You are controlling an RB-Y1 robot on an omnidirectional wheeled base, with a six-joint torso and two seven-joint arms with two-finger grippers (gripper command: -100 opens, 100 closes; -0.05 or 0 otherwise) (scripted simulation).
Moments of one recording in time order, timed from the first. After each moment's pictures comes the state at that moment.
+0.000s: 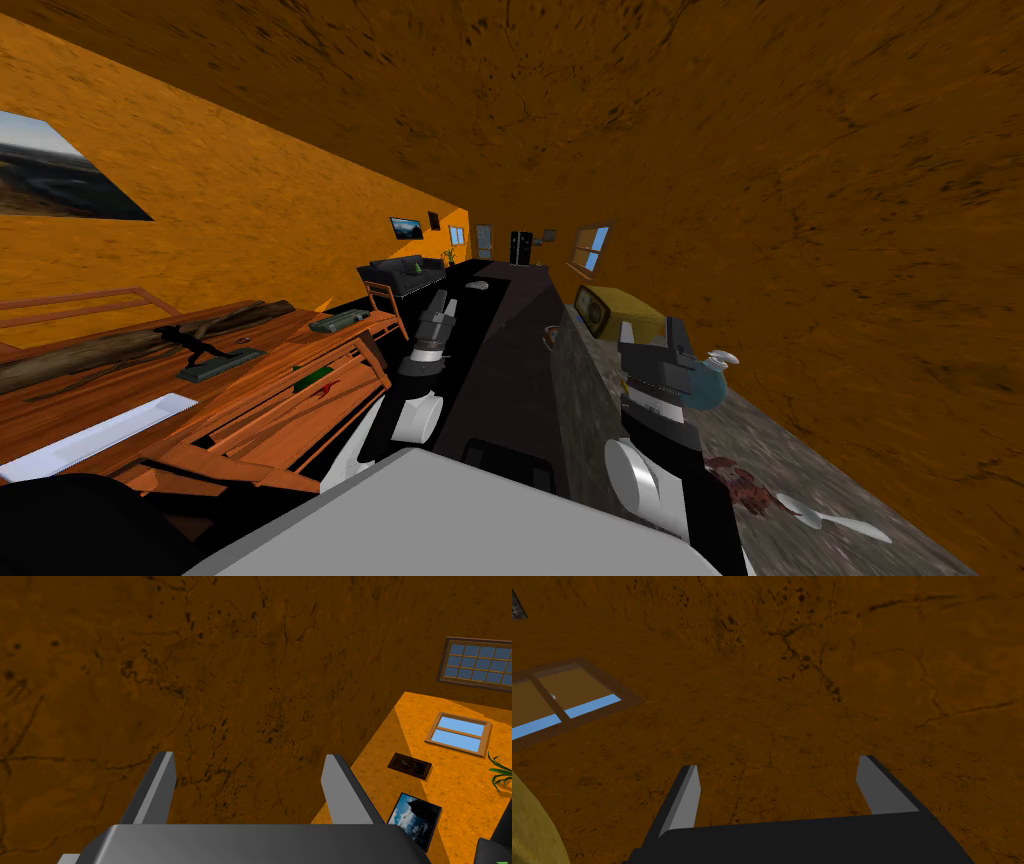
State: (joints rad) left arm 0.47 0.00 -0.06 -2.30 -0.08 -0.44 -0.05; right arm 0.46 0.03 0.06 -2.32 -0.11 -0.45 0.04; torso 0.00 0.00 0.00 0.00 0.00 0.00
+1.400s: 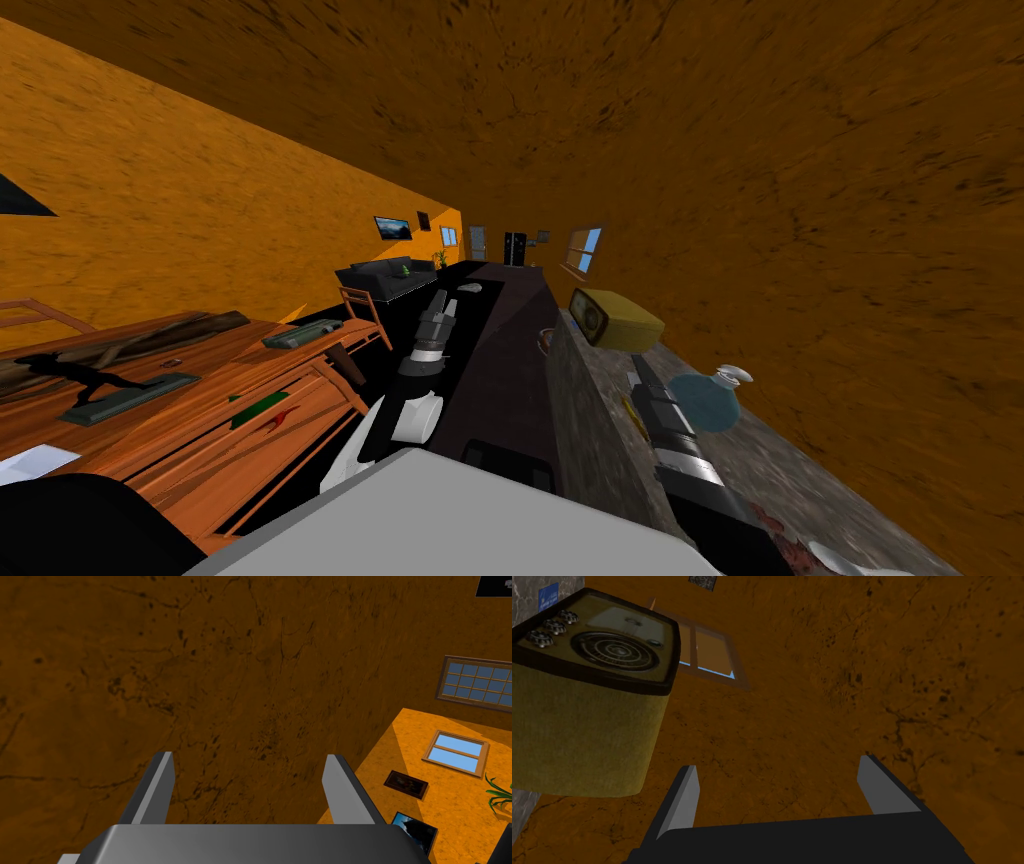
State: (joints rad) left arm 0.47 0.00 -0.06 -2.30 -0.08 -0.44 -0.05; right arm 0.78 -0.18 -0.01 -2.39 0.04 -0.18 0.14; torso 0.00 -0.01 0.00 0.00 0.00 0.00
